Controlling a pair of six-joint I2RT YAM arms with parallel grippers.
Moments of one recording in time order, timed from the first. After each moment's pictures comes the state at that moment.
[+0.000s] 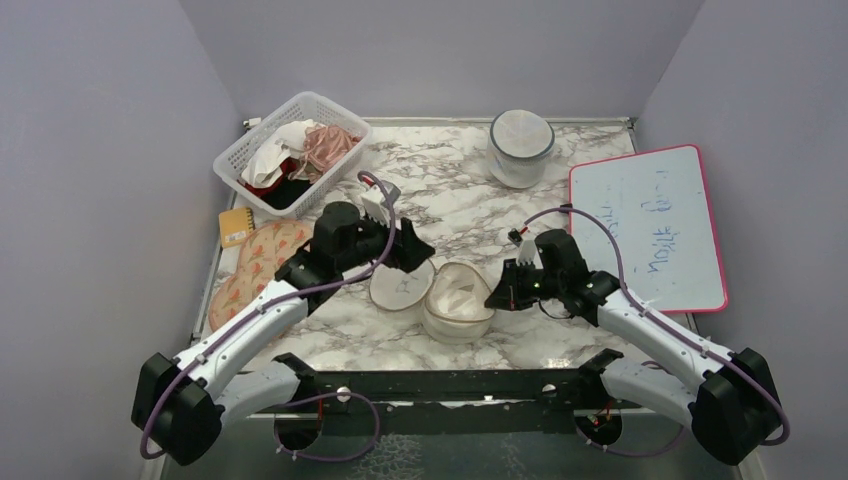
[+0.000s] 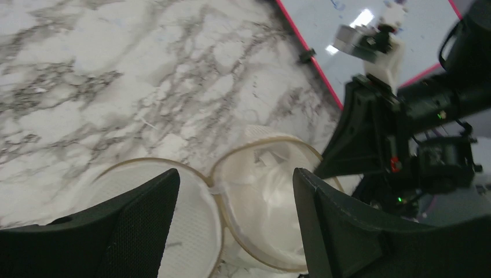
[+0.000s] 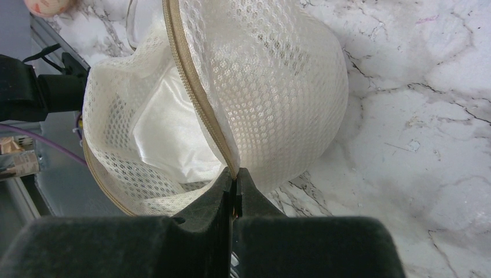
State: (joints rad) left arm -0.52 1.06 0.77 -0.05 0.32 -0.37; right arm 0.54 1.01 0.54 -0.31 -0.47 0.46
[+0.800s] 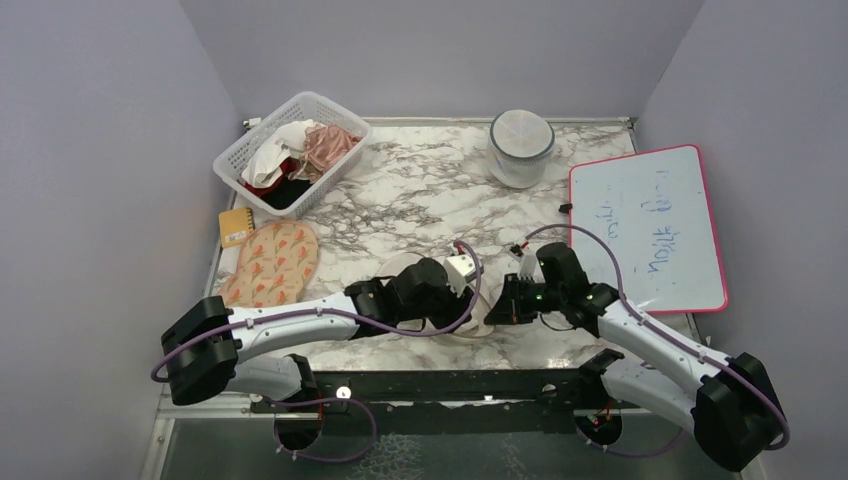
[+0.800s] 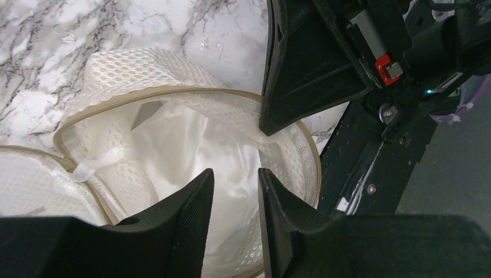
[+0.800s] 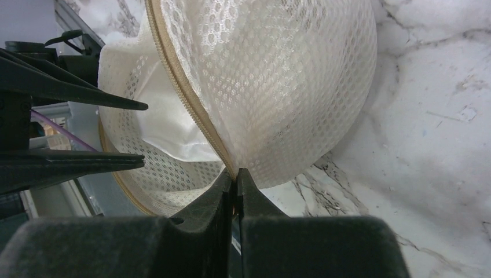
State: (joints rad) left arm -1.12 1.26 0.75 -0.06 0.06 -0.30; right arm 0.54 0.97 0.45 -0.27 -0.56 0.54
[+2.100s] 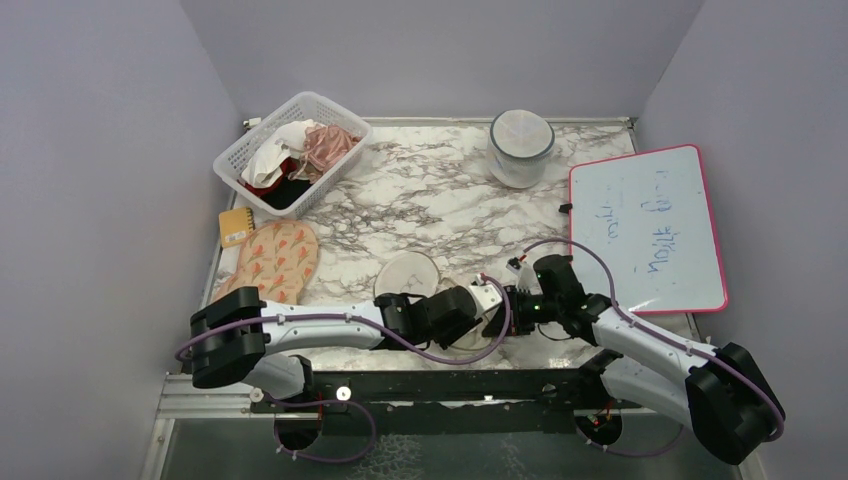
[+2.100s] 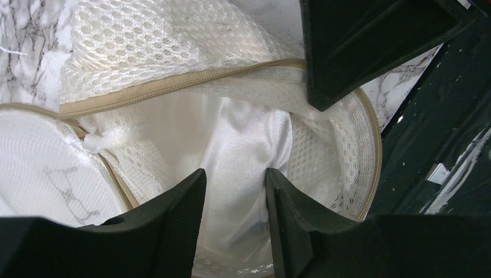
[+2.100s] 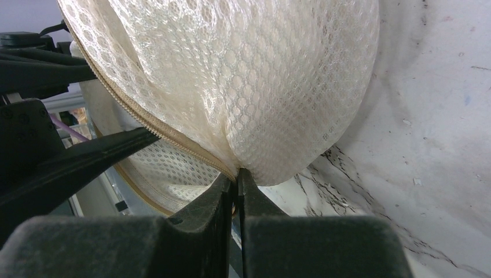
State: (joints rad) left arm -1.30 1.40 0.81 -0.25 -0.24 -0.15; right arm 0.56 1.01 0.30 -0.12 -0.62 0.64
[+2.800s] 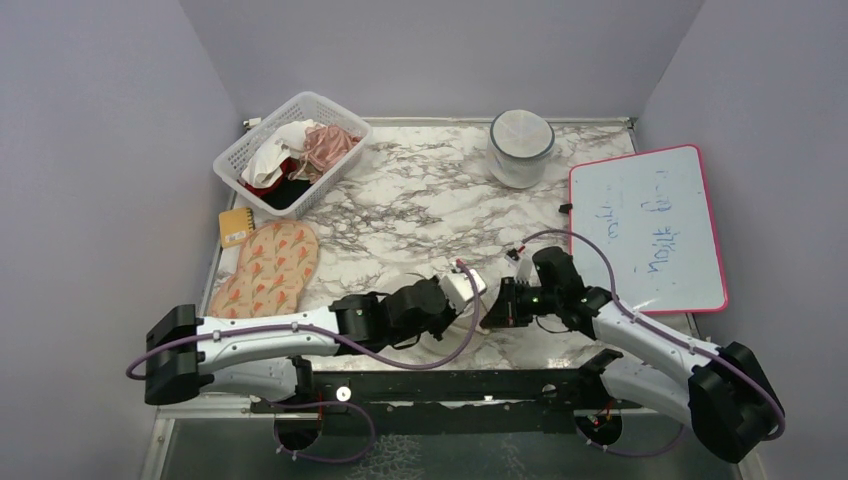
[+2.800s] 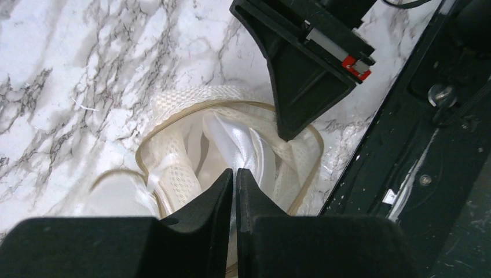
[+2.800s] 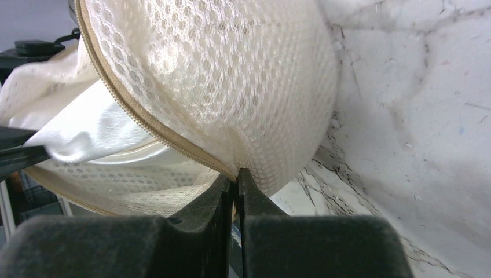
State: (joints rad) left arm -1.31 1.19 0.80 -0.21 -0.28 -0.12; right arm 0.56 1.02 0.36 -0.14 -0.61 0.62
